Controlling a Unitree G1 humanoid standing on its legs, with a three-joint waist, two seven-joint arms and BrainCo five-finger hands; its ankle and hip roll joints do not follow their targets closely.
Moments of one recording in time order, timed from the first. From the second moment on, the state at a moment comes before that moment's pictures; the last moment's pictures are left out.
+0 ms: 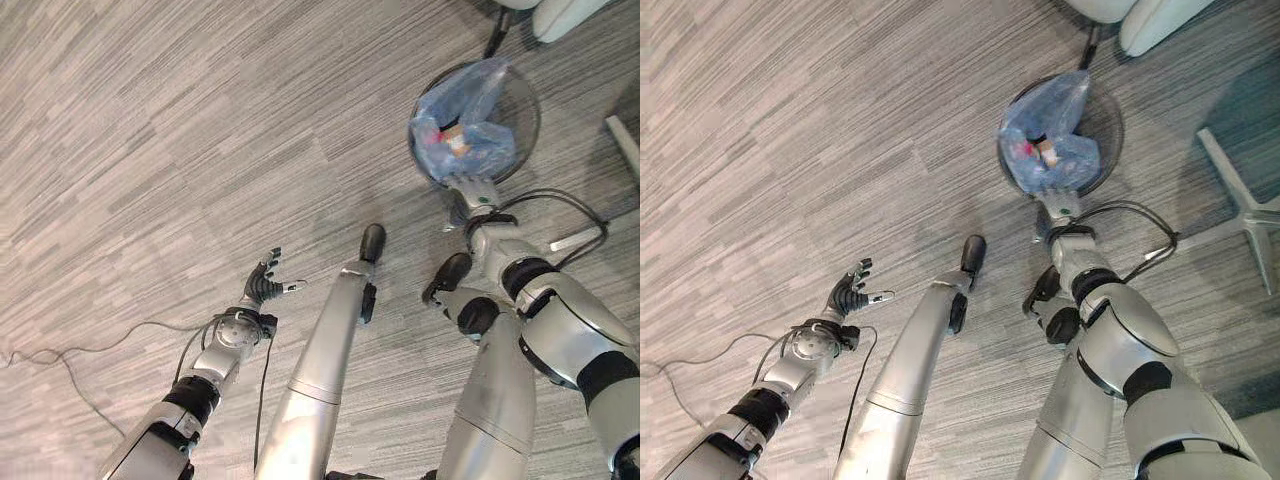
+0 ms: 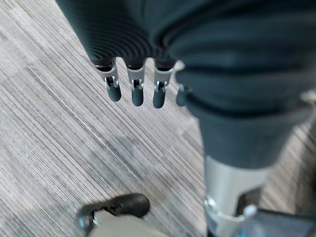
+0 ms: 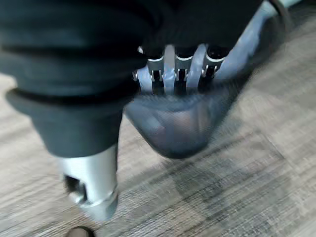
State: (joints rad) left arm -0.37 0.44 -0.44 0.60 -0.33 -0.17 0.21; right arm -1.15 -0.48 0.85 1.30 -0.42 0.05 -0.33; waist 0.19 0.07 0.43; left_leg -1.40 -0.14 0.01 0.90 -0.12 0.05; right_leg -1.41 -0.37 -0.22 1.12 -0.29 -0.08
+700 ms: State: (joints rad) left arm -0.37 0.43 -0.42 0.60 -0.33 -0.17 0.21; right arm -1.08 -0.54 0.74 0.98 -0.31 0.04 -0.33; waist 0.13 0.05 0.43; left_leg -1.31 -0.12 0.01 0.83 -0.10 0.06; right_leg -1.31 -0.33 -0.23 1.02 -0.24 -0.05
